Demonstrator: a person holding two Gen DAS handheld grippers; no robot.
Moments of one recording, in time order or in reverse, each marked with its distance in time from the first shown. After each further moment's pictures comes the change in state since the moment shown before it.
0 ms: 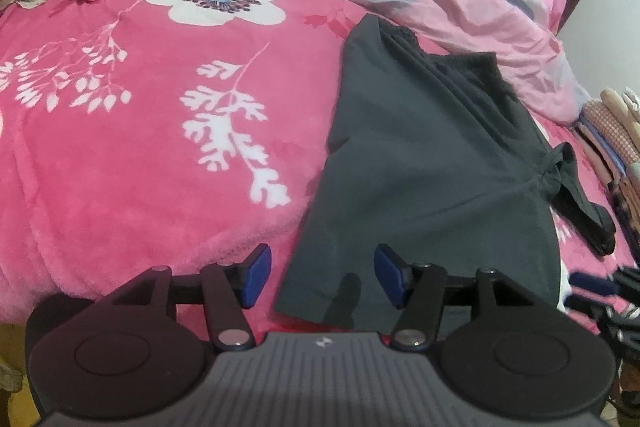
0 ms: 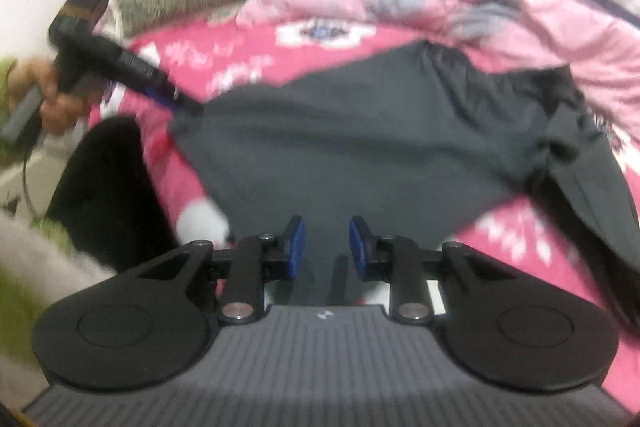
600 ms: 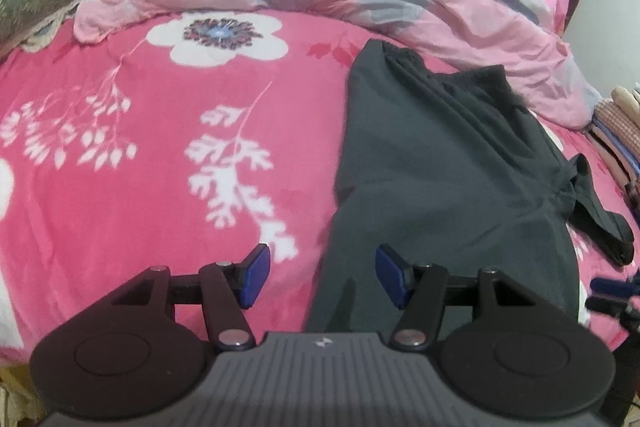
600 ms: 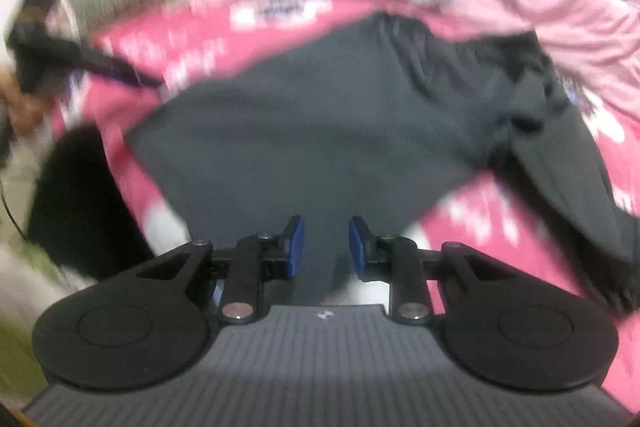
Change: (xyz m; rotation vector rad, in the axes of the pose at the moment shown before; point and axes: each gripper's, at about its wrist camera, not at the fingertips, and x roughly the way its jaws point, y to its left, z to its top) left arm 0.001 -0.014 0.026 0.069 -0.060 0.068; right arm 0.006 -0.016 0.017 0.095 0.081 -0.078
